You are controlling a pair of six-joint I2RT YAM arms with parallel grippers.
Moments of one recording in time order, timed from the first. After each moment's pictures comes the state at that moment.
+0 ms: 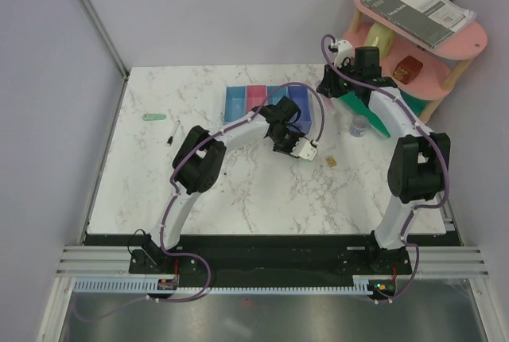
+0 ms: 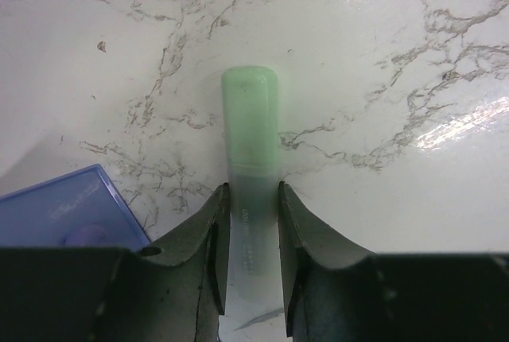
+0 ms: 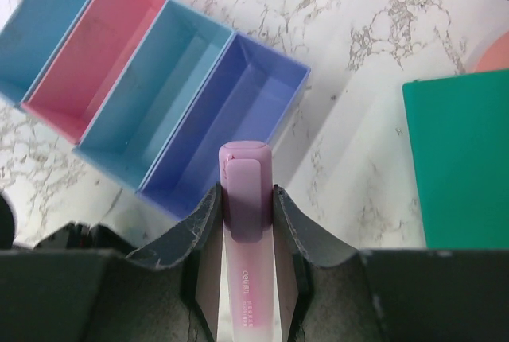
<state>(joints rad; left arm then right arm) -0.74 2.33 1.87 -0.72 0.52 1.39 0.10 1.82 1.57 -0.36 -0.45 -0.15</state>
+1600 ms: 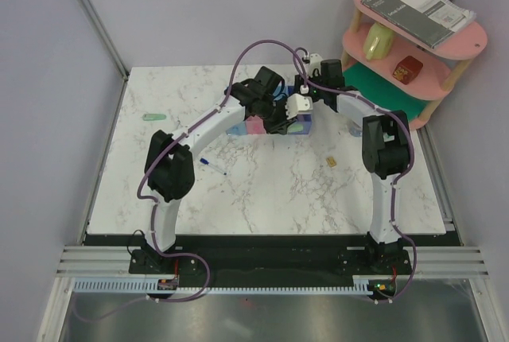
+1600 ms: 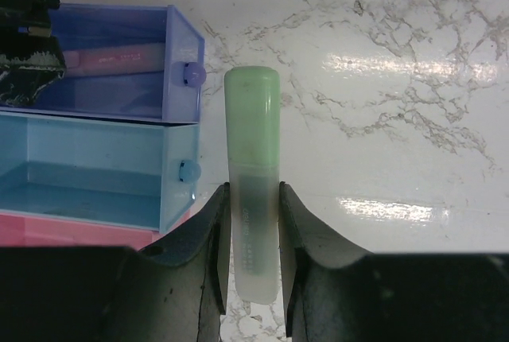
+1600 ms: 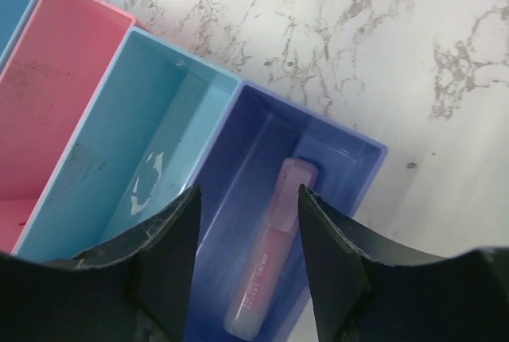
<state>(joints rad) -0.67 2.07 1.90 -0.77 0.45 0.73 0.22 2.21 1.67 -0.06 -0.38 0.03</state>
